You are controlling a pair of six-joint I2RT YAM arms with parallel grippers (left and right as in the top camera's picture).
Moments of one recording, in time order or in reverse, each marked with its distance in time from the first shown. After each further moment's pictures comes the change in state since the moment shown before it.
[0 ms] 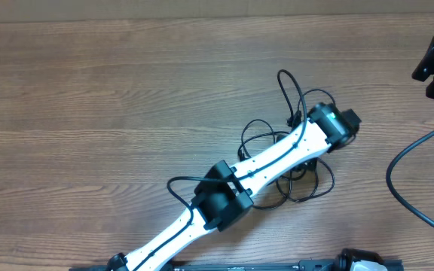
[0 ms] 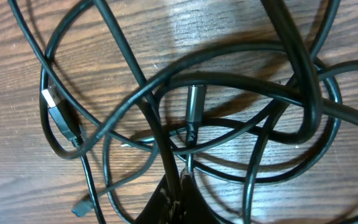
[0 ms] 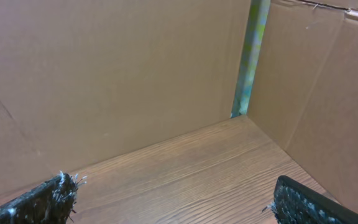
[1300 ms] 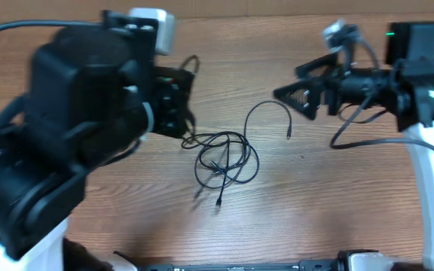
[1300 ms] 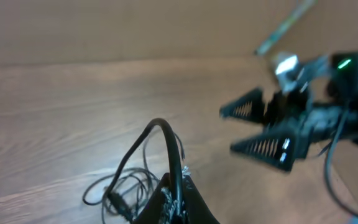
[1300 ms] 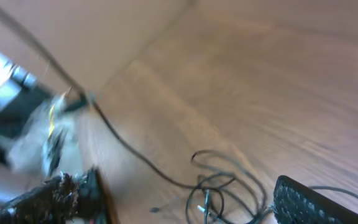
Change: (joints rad) left arm 0.451 -1.067 0.006 0.105 0.199 0.392; right arm 0.214 0.375 0.000 -0.255 -1.241 -0.408
